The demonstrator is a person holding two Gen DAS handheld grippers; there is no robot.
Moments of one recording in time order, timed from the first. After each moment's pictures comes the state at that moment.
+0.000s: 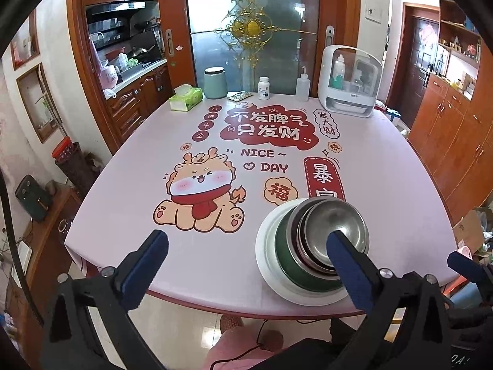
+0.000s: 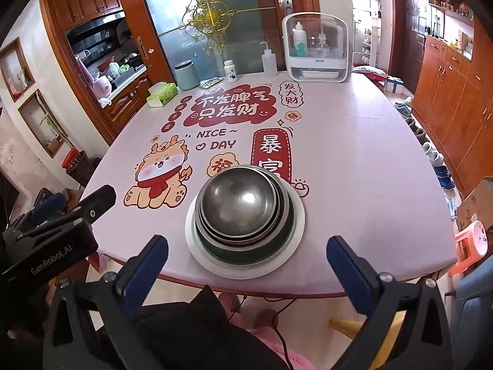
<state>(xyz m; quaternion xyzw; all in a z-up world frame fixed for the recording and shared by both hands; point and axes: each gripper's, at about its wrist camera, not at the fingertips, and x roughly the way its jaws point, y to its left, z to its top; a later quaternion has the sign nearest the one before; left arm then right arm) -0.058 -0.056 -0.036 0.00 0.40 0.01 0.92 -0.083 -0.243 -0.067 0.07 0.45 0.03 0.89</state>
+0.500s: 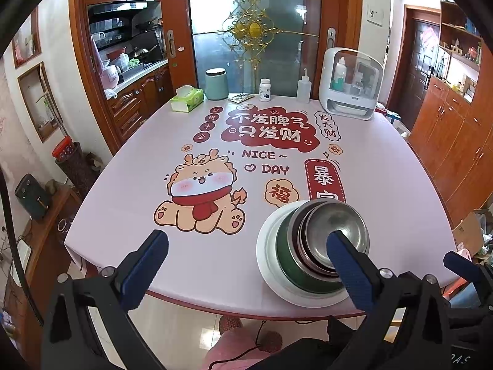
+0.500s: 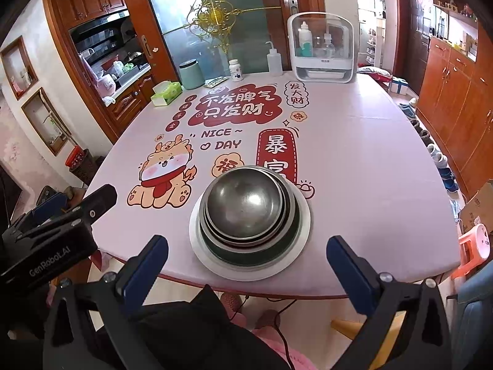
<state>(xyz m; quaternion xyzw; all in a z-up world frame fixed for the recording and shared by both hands) -0.057 -0.055 -0.034 0.00 0.40 0.01 0.92 -0.077 -0.241 -0.068 0.07 0.45 0.04 0.89</state>
